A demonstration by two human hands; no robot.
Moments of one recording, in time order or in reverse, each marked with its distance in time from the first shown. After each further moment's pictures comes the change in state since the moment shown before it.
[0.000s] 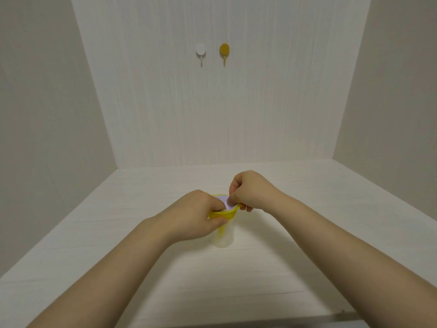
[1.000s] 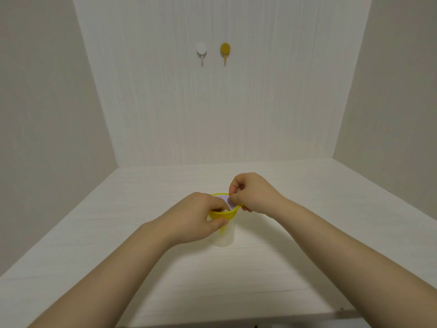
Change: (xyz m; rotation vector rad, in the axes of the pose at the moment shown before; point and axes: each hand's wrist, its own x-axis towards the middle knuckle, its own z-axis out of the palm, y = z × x) left_hand -0.006 -0.002 0.006 -0.132 0.050 0.049; right_hand -0.001 0.014 0.006 0.093 0.061 -0.113
